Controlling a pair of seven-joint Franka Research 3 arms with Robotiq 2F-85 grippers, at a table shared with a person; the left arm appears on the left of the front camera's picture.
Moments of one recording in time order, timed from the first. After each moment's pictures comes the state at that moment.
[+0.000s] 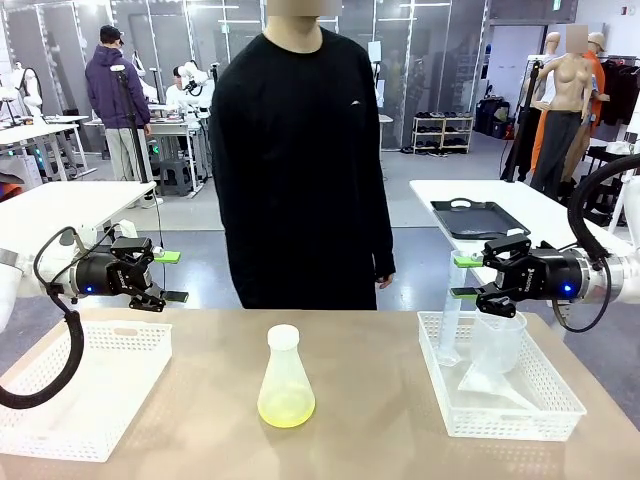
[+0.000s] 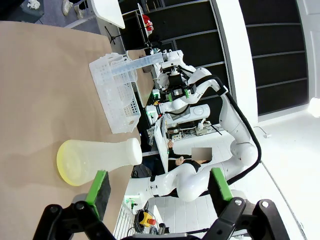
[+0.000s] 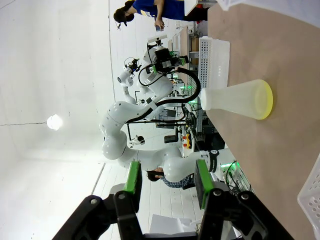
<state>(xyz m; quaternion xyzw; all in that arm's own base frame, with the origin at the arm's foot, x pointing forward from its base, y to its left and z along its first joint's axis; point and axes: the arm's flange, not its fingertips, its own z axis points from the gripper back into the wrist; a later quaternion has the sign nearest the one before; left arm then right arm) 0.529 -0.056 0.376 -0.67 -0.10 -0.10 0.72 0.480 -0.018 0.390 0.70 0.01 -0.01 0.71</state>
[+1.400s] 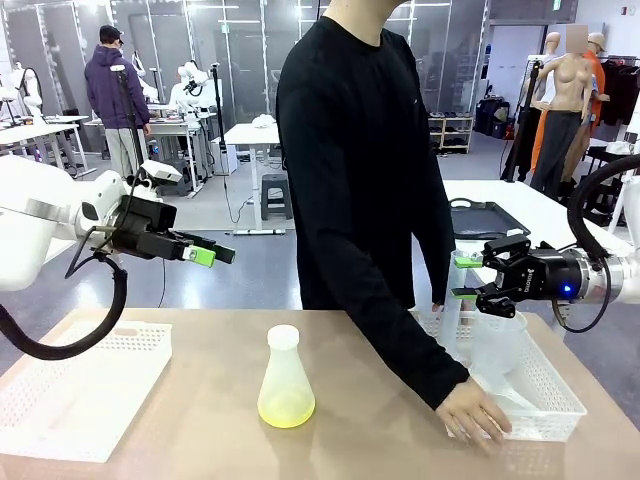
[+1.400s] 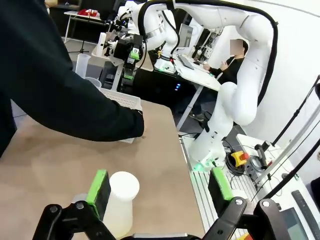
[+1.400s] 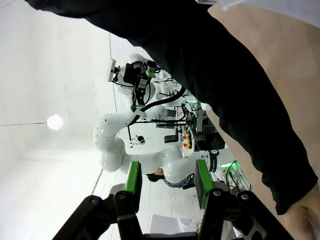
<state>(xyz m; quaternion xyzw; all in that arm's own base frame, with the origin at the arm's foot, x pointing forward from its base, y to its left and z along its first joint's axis) 0.501 -0.154 0.469 -0.55 -0.30 -0.51 0.59 0.480 -0.017 0.389 0.70 0.01 -0.01 0.71</state>
